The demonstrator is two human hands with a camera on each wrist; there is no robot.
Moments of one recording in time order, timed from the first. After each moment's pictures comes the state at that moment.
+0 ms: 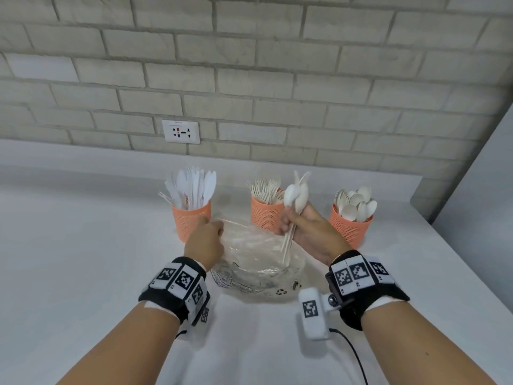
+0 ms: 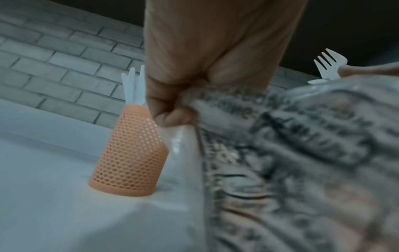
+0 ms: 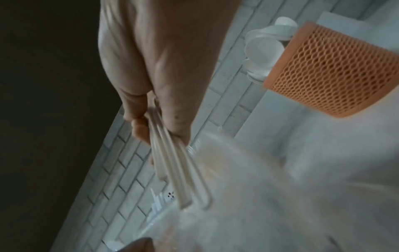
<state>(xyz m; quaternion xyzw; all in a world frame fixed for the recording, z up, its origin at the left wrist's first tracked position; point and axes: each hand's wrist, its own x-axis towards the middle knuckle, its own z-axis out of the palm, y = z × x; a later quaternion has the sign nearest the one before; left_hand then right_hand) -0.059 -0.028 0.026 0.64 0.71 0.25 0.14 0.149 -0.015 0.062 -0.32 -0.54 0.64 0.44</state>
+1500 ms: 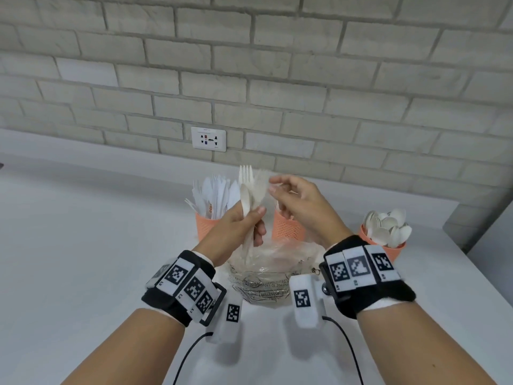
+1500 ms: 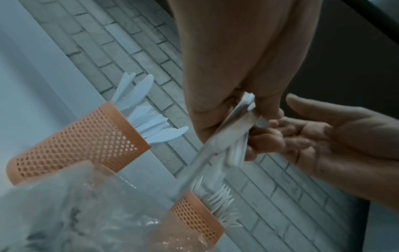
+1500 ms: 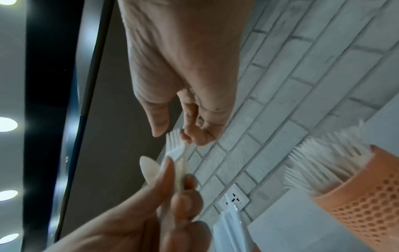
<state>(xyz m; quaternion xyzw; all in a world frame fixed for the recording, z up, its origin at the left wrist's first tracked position) -0.065 -0.033 0.077 0.58 0.42 0.51 0.48 0.083 -0.002 0.124 -0.39 -0.69 0.43 0.43</state>
